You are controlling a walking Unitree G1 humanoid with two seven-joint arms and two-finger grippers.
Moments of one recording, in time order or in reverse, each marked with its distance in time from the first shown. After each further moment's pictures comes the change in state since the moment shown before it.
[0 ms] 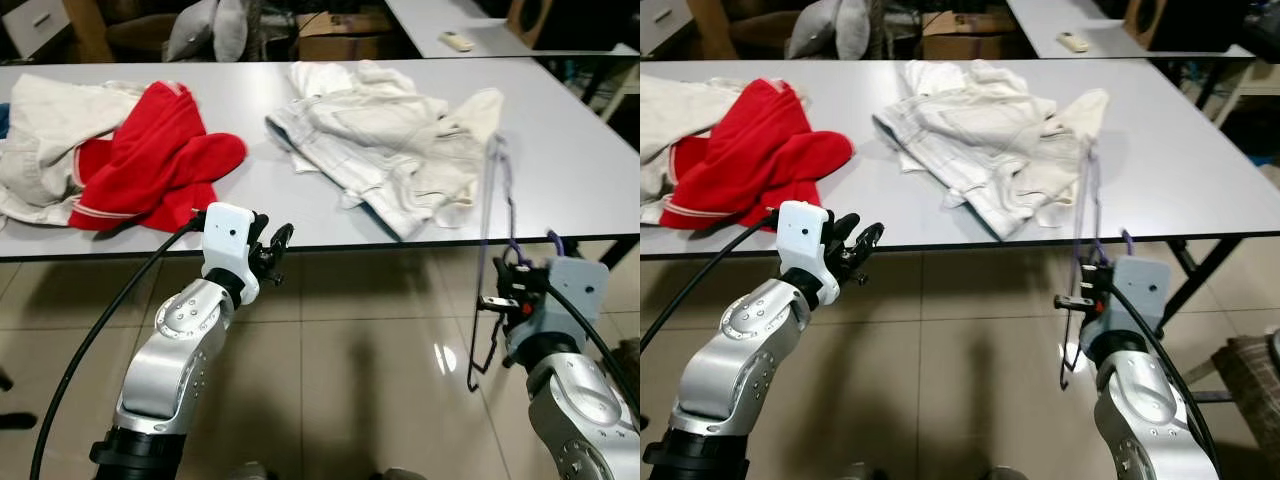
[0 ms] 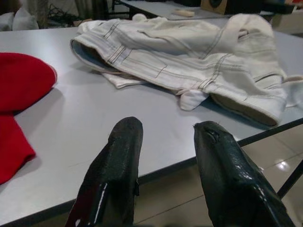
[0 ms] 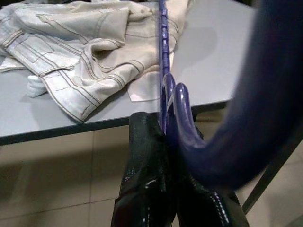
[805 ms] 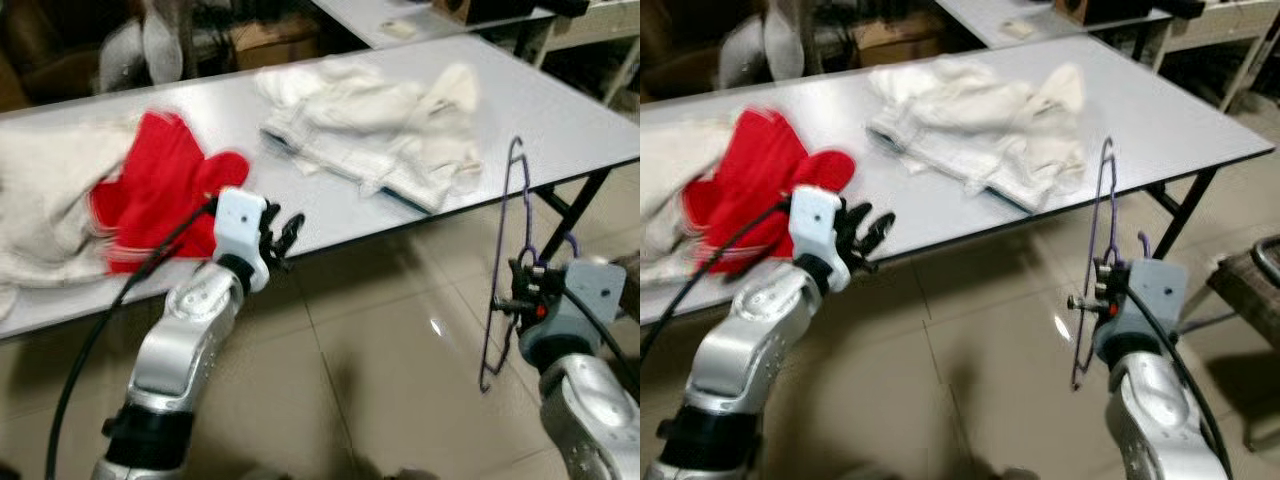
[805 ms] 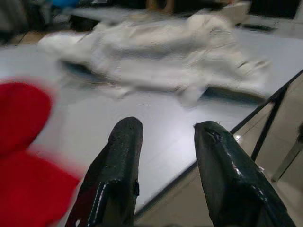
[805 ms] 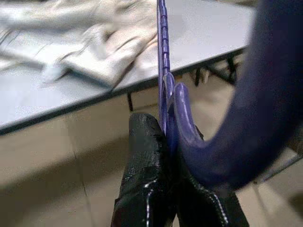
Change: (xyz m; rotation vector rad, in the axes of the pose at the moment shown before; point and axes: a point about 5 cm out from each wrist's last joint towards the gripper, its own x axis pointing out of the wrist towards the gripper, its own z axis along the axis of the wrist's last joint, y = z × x) left arm 0.009 0.000 -0.001 0.012 0.007 -0.027; right arm -0.004 -0.007 -0.006 -0.020 0.017 -0.016
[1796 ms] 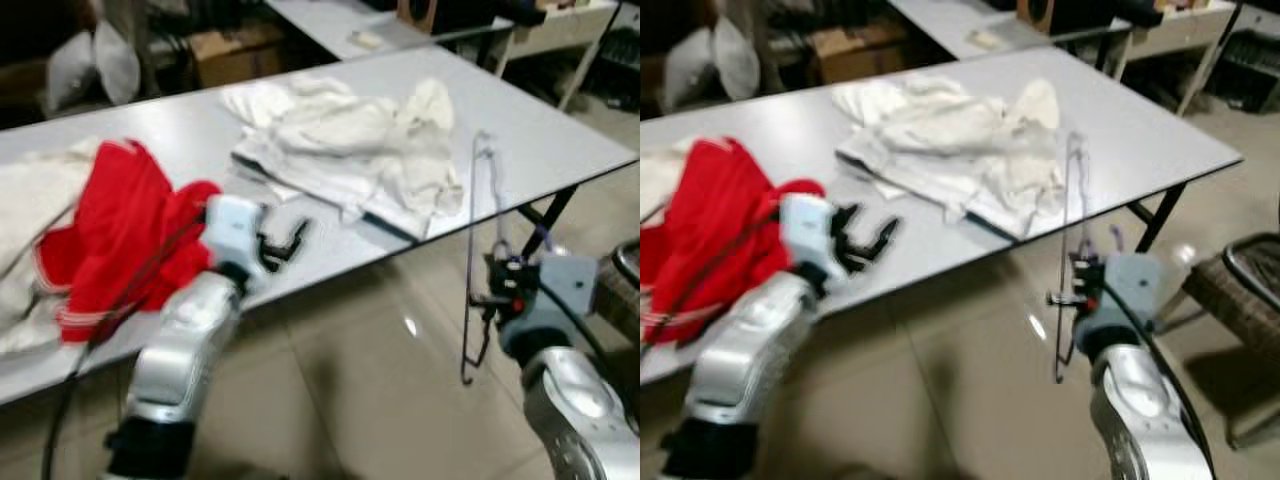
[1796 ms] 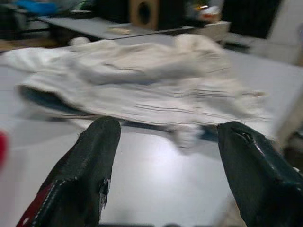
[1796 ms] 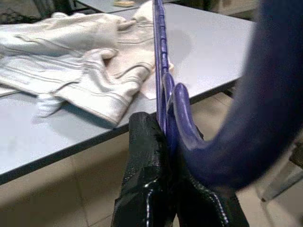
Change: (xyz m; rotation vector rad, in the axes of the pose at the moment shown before) left arm 0.002 -0.002 0.002 -0.076 -0.069 0.014; right arm 0.007 0.014 0.007 -0.020 -0.031 0.072
